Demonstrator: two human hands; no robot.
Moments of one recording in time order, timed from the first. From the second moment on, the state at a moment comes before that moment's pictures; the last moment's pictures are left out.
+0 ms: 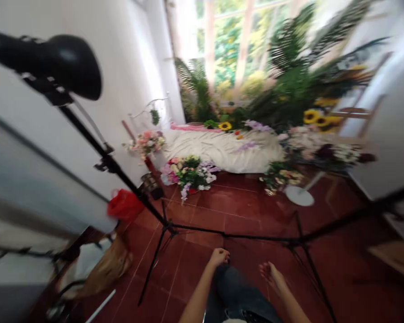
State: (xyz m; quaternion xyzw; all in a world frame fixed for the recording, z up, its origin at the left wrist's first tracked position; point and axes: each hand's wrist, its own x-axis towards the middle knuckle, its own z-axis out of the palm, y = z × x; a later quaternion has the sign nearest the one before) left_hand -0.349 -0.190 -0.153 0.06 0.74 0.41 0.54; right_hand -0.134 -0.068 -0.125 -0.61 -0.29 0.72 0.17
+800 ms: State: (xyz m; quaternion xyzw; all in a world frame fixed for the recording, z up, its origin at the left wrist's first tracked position) left_hand -0.046 0.272 0.052 0.62 0.46 0.50 0.40; right_hand 0.145 0.236 0.056 -0.31 -0.11 0.84 0.43
